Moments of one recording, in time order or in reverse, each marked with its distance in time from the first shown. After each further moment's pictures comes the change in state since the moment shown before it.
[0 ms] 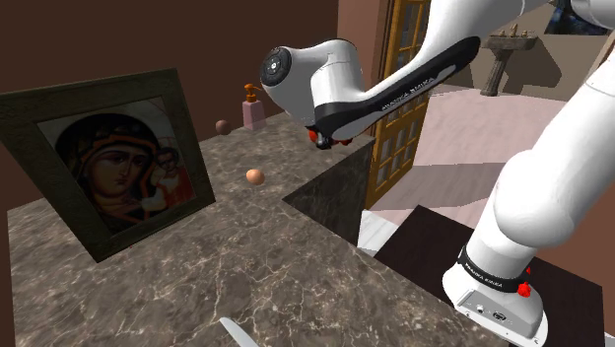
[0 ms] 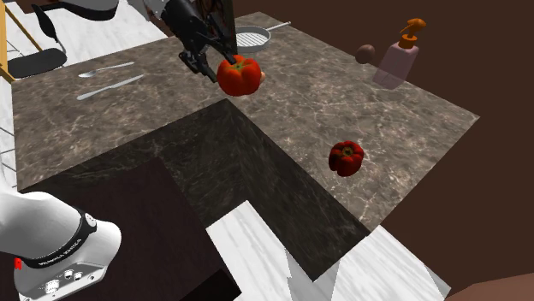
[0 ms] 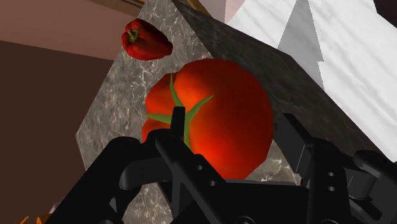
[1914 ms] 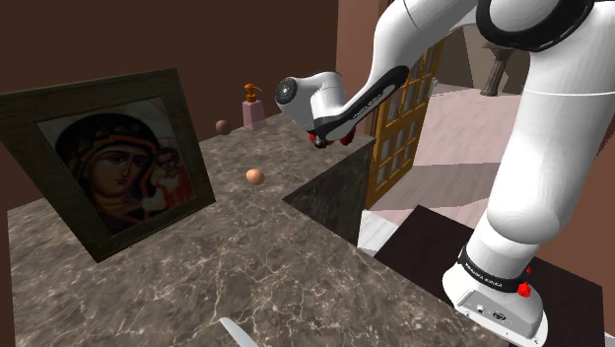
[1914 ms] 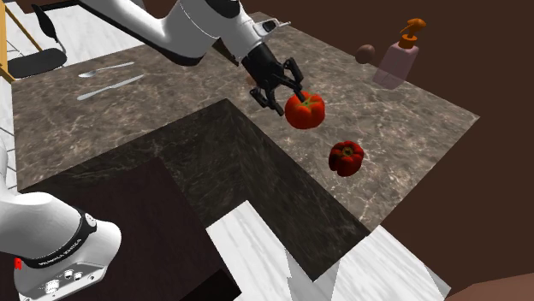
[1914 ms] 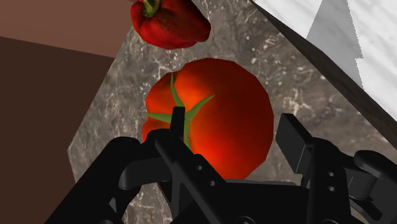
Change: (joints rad) arm -0.153 0.348 -0.166 0.170 -0.266 0.263 0.020
